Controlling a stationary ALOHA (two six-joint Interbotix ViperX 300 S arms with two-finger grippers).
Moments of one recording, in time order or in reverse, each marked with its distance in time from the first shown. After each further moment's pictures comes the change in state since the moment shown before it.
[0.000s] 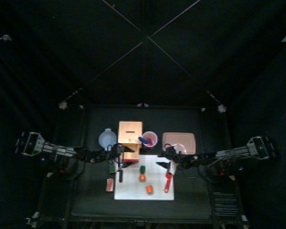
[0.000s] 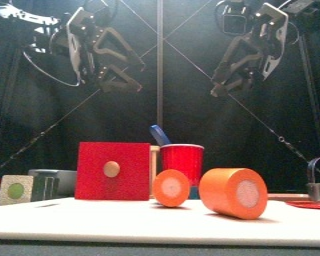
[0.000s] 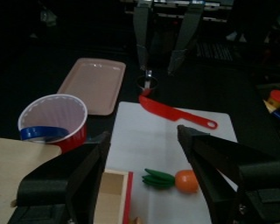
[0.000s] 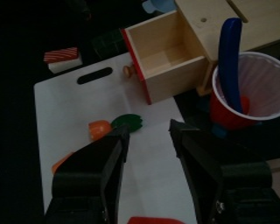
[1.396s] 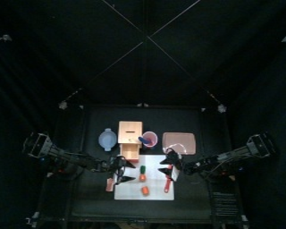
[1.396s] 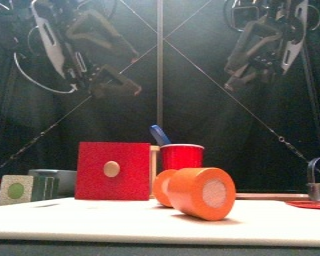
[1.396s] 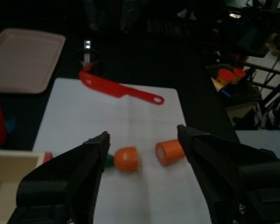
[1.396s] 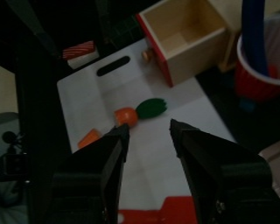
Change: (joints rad) left arm -0.167 0.115 0.034 0.278 -0.120 -0.367; right arm 0.147 -0.020 -0.012 -0.017 0.112 0.176
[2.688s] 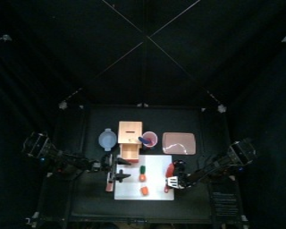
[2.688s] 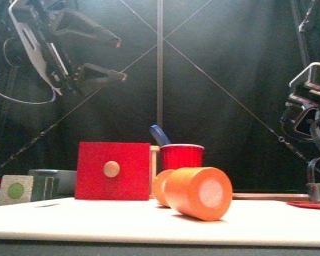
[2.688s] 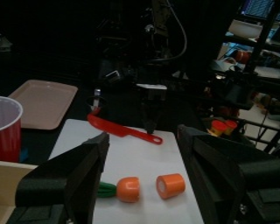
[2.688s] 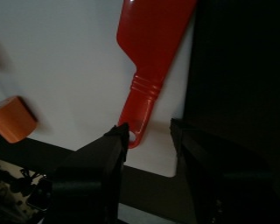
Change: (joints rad) left arm -0.054 0.012 0.196 0.023 -0.500 -0.132; right arm 0.195 0.347 0.097 0.703 -0.071 0.801
